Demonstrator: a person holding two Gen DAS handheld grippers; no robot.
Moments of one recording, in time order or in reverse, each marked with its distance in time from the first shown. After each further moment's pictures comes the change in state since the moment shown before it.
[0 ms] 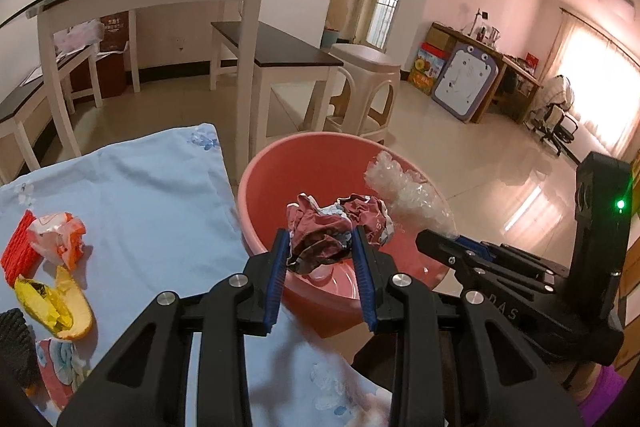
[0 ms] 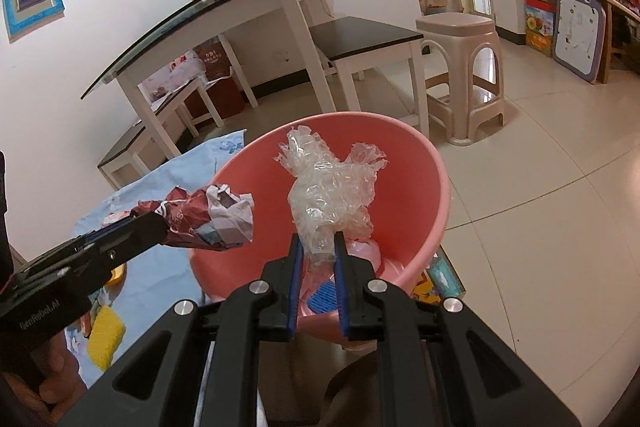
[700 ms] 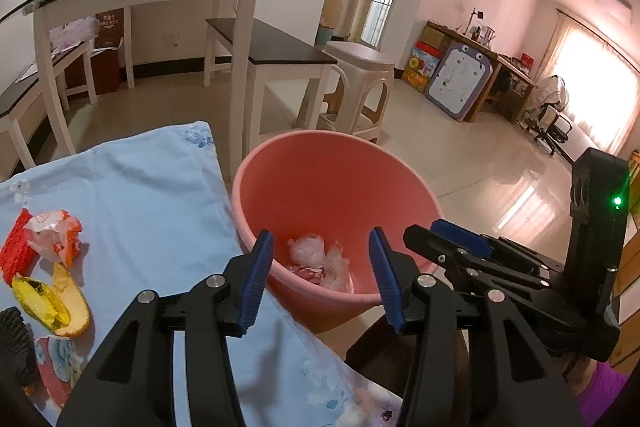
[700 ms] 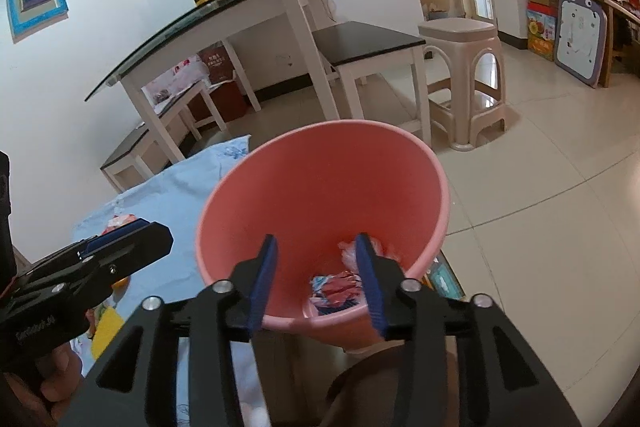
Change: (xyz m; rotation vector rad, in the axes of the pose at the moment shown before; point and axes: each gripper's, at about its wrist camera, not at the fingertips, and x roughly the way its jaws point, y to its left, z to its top) left arm -0.005 0.001 0.001 -0.014 0.001 -0.023; right arm -0.008 0.005 0.002 -0.012 -0.023 0.017
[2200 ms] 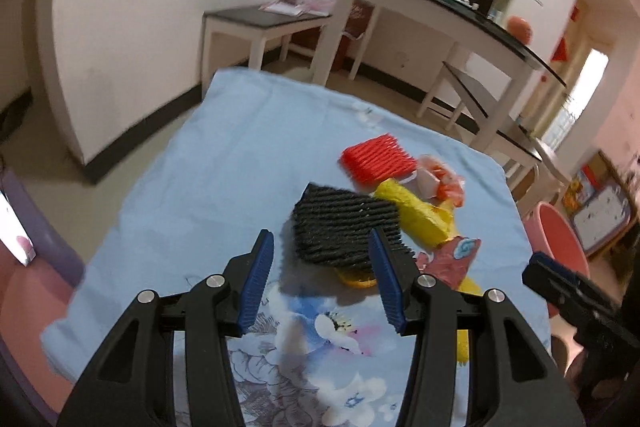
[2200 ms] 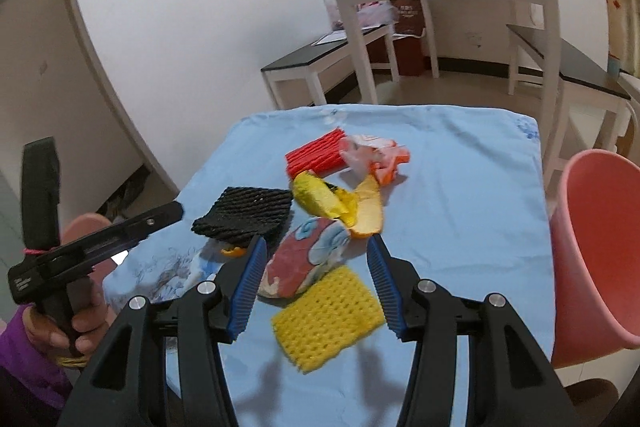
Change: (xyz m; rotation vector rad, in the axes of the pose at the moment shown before) left arm -0.198 0.211 -0.133 -0.578 -0.127 0.507; right arm 0.020 0.241 -0.061 -0.423 0.176 0.453
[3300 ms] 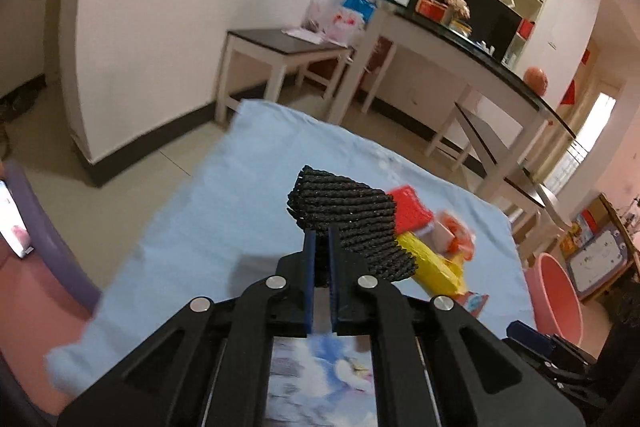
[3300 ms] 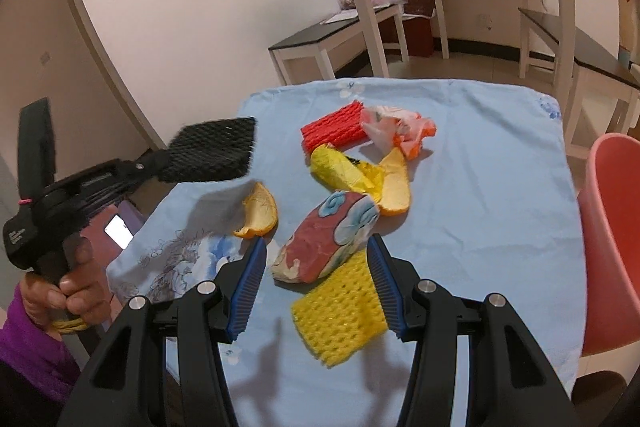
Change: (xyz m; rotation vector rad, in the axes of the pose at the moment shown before) left arm -0.015 0.032 0.024 -0.077 -0.134 0.031; right arm 0.020 0.012 -0.008 0.010 0.074 0.032
